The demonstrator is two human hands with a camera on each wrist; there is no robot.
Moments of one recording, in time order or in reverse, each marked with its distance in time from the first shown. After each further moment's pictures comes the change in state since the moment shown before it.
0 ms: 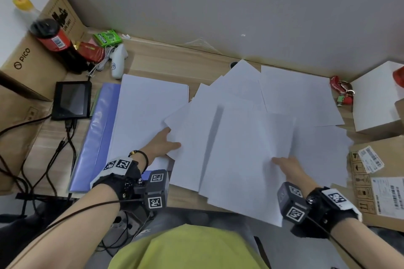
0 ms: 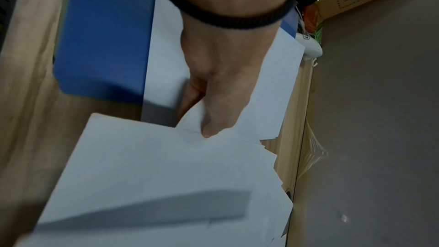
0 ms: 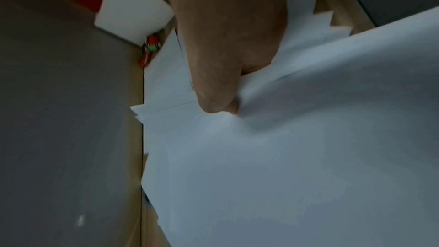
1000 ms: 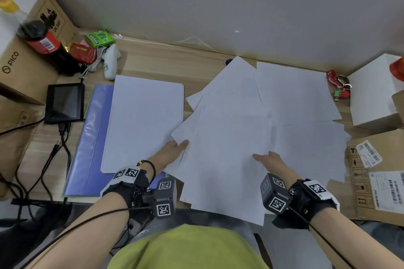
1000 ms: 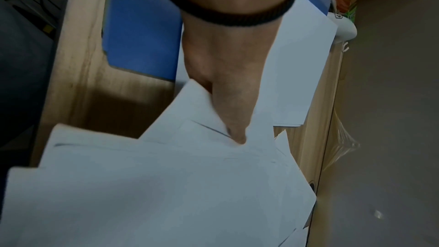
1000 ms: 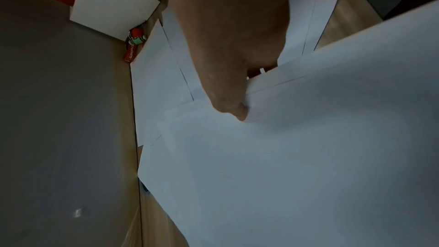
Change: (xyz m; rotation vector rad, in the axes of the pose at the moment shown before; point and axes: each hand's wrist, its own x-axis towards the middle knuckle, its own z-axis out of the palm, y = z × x) left_hand -0.005 -0.001 0.041 -0.046 -0.095 -0.038; right_hand -0.029 -0.020 0.026 -0.053 -0.120 0.023
